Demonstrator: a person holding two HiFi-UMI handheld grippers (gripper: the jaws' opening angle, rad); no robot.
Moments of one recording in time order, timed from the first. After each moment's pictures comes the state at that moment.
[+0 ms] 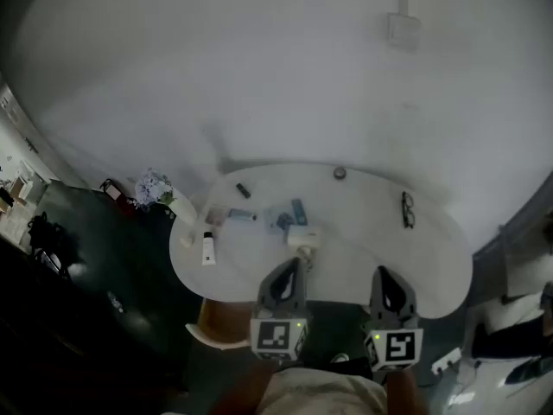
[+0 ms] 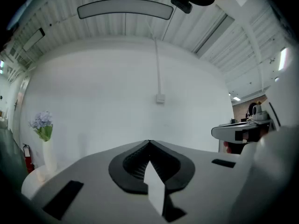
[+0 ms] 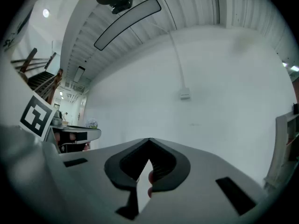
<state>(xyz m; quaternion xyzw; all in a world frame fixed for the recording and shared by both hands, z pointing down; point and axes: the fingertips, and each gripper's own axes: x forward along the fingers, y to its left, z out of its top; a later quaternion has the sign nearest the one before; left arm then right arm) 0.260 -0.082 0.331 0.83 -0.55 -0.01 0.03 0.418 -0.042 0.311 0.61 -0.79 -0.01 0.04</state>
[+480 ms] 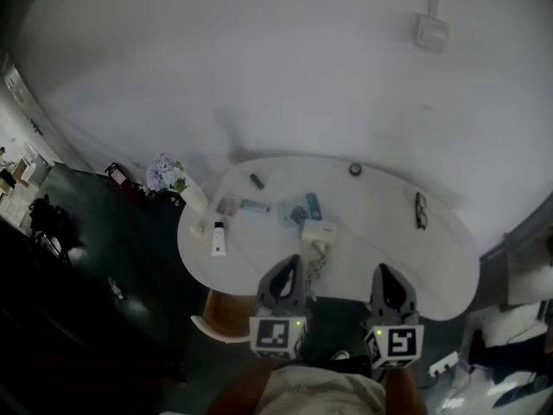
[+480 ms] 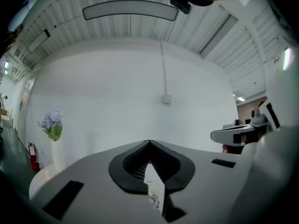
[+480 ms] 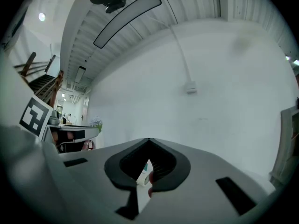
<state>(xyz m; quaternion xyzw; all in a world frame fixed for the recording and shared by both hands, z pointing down) 0.214 -0.084 0.333 0.82 -0.57 -0.02 0.04 0.380 -0.055 0.325 0.60 -0.80 0.01 0.05</state>
